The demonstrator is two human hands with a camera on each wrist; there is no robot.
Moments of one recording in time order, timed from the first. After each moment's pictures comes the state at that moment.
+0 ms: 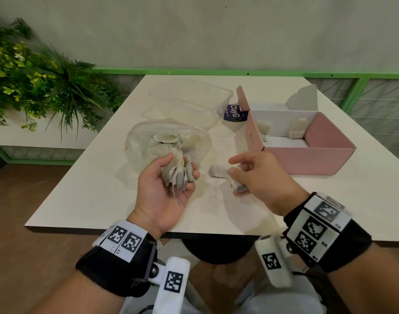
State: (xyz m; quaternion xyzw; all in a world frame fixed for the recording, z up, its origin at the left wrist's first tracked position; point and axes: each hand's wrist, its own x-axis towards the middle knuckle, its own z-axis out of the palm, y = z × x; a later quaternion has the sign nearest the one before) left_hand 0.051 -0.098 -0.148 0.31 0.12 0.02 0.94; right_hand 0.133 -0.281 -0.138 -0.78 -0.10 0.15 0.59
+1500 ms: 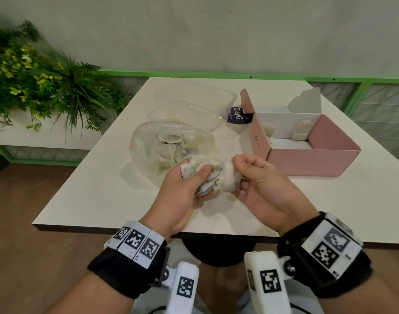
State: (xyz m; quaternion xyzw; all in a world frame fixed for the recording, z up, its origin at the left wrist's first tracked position) left_hand 0.057 -0.116 -0.162 0.52 0.10 0.08 0.85; right_hand 0.105 -0.272 -0.130 -0.48 -0.01 0.25 0.84
